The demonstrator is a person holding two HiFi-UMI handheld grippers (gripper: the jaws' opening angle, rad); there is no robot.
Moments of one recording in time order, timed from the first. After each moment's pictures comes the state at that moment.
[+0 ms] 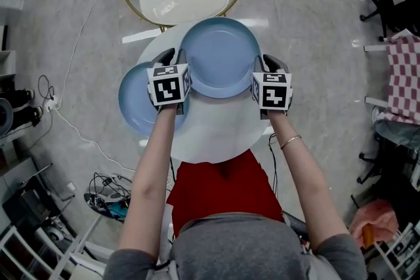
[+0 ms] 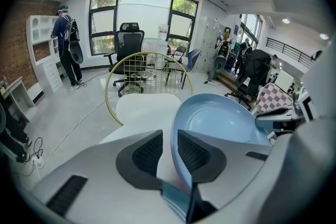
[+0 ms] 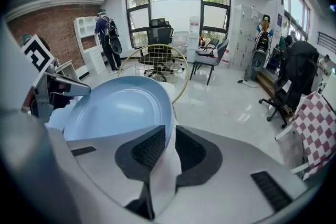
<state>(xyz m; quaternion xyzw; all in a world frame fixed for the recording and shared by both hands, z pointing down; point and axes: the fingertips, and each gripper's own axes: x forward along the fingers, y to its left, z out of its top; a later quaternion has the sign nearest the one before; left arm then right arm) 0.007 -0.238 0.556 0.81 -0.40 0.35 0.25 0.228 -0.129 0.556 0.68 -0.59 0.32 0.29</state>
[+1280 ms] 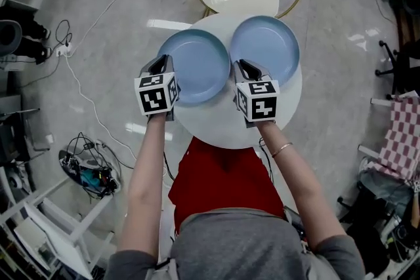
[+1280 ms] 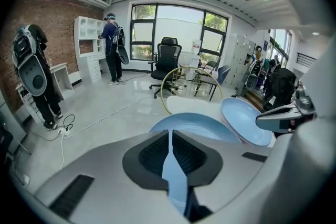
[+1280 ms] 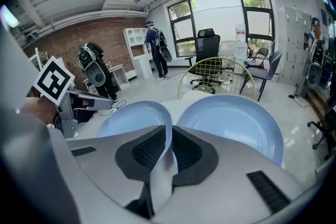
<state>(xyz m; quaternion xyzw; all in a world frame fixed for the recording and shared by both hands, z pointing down) -0.195 -0.154 0.511 0.74 -0.55 0.28 0.28 0.010 -0.124 0.501 0.52 -0.77 0.28 0.26</state>
